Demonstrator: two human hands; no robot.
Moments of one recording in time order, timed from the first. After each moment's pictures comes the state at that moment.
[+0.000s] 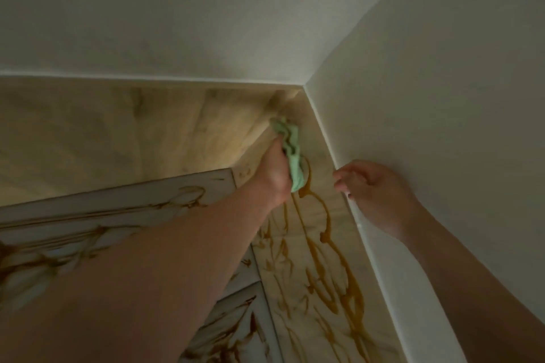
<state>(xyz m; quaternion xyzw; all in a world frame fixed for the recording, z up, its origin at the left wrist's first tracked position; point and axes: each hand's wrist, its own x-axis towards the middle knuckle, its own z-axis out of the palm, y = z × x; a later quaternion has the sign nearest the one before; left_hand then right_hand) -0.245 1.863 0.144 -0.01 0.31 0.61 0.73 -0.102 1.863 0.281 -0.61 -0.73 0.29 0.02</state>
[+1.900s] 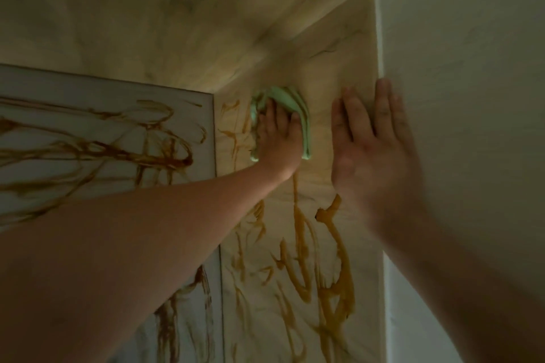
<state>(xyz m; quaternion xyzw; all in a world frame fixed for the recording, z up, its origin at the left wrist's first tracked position) -0.159 1.878 0.010 0.24 0.65 0.52 0.50 -0.096 1.893 0.178 -0.25 -0.91 -0.29 -0.17</state>
